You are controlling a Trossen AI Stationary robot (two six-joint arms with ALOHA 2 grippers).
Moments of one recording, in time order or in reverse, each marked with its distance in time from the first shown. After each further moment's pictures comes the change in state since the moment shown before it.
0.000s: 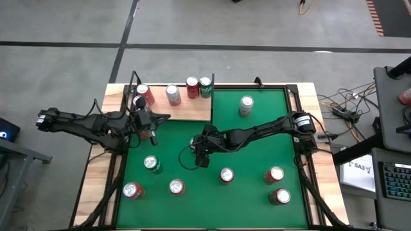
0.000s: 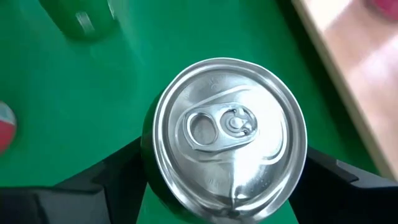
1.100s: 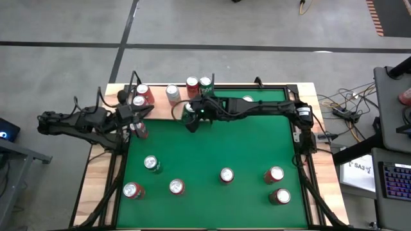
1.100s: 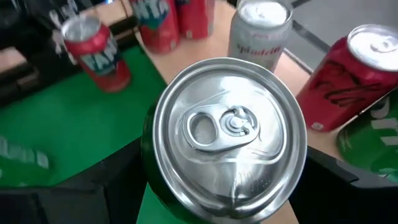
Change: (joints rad) left arm 0.000 -0.236 -0.003 -0.126 -0.089 0.061; right arm -0.227 -0.009 0.306 -0.178 0.012 0.126
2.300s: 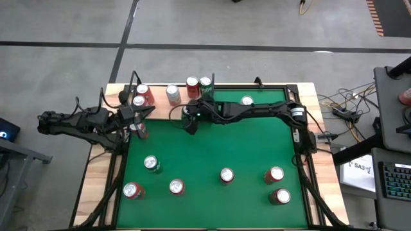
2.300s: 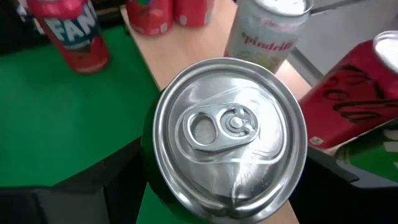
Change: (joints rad) left arm 0.000 0.019 -0.002 0.003 0.002 0.018; right arm -0.011 0.073 -0.040 0.112 0.047 -0.160
